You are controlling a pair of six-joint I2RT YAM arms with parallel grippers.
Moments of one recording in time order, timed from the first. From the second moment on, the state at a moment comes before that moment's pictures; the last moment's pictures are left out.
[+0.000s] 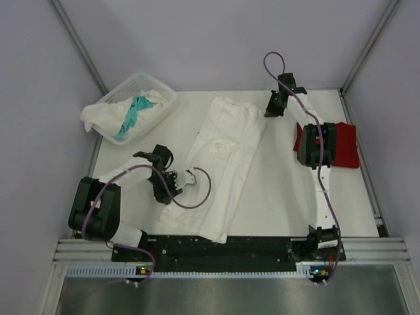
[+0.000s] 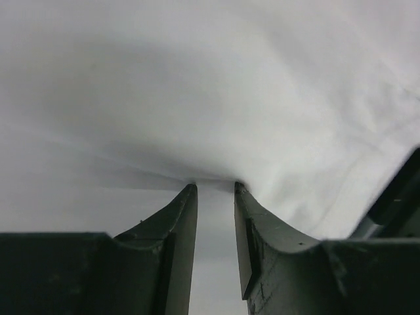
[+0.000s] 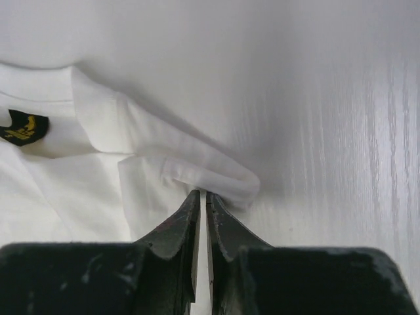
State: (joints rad) left arm -0.25 1.49 0.82 -0.83 0.28 0.99; right arm 0.13 2.51 2.24 -0.72 -0.13 0.47
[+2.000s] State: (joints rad) left arm -0.51 1.13 0.62 -0.95 0.33 1.30; right arm 1.28 1.31 0.60 -0.10 -0.24 -0.54
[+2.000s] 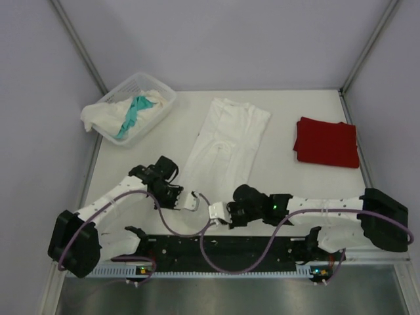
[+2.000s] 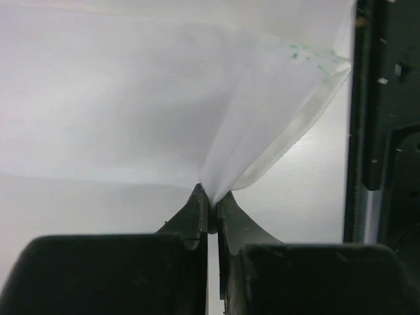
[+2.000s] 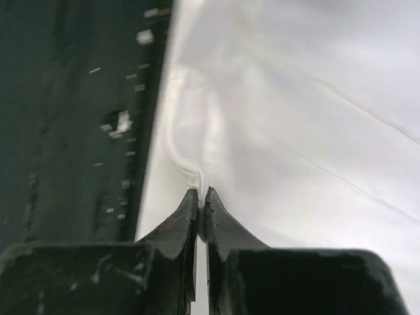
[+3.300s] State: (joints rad) left arm -0.43 2.18 1.85 -1.00 0.10 0.78; right arm 0.39 1.62 0.82 0.19 -0.26 0.28
